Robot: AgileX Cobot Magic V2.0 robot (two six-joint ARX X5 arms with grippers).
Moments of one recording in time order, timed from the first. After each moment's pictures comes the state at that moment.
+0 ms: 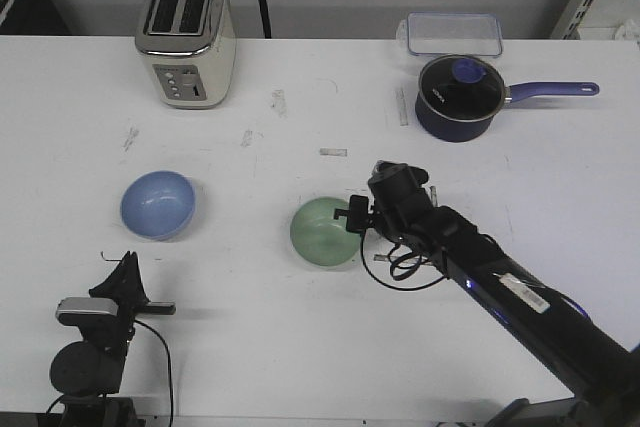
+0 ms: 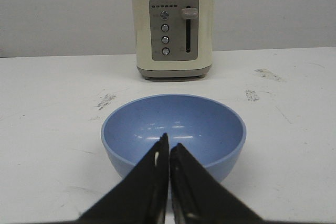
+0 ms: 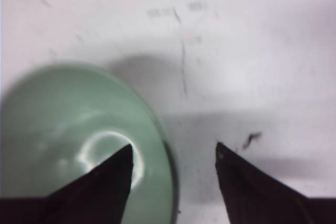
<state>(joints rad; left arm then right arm) -0.02 0.01 0.03 0.12 -0.03 0.04 0.56 1.50 1.18 -0.58 0.03 0.68</state>
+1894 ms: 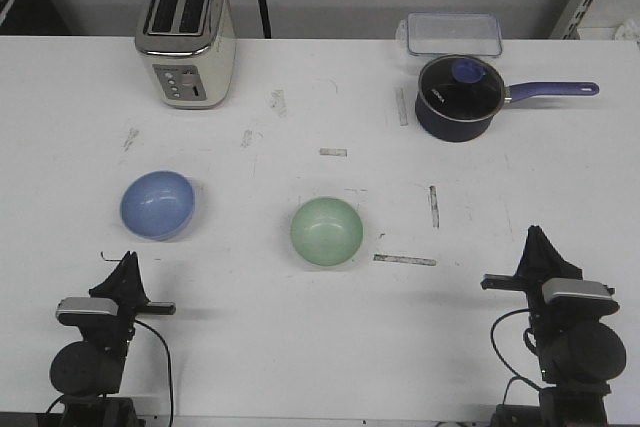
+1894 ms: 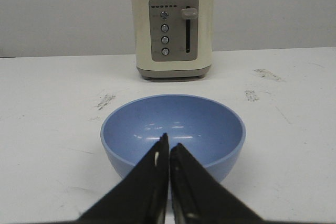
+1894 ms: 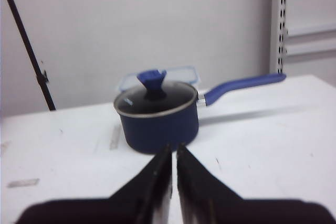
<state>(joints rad) -0.02 0.01 0.03 0.12 -0.03 0.04 -0.05 0.34 0.39 -0.03 -0.05 0.15</state>
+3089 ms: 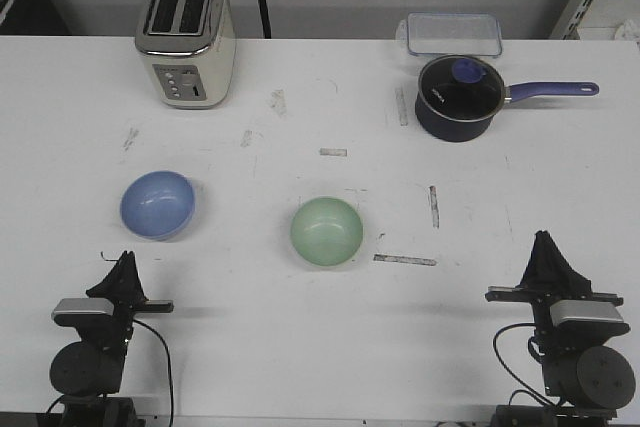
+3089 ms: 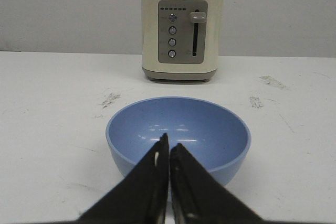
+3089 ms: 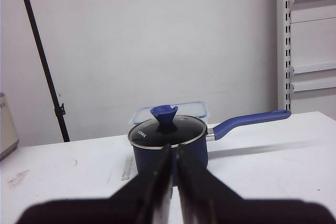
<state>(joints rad) -0.02 0.01 0.03 0.12 -0.05 -0.02 -0.05 0.23 0.39 -0.03 -0.05 0.15</state>
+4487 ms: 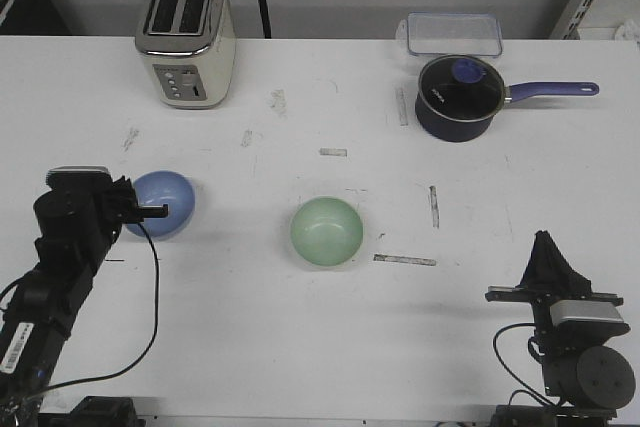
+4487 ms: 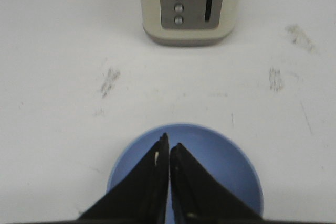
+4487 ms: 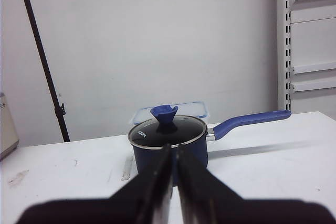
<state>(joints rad) -0.02 1.00 0.92 -0.29 -0.07 0.00 -0.05 0.23 0.39 -0.03 -0.05 0.15</state>
